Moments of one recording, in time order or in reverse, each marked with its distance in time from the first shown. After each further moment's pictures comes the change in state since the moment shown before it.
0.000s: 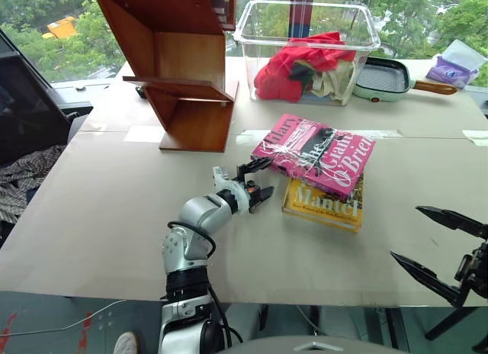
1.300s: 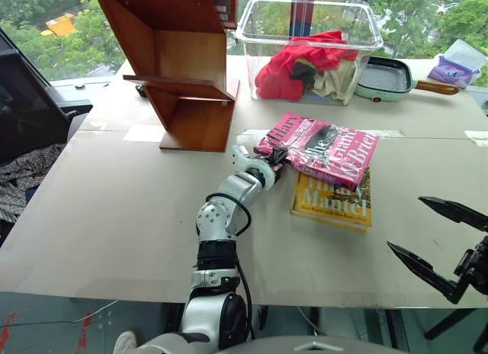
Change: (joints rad) left arm -0.159 -0.119 -0.039 0.074 0.414 -0.151 -0.207; right arm -0.009 -0.030 -0.014 -0.129 0.049 0.094 -0.168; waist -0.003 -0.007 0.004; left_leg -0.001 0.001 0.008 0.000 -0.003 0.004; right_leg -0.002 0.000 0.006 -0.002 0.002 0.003
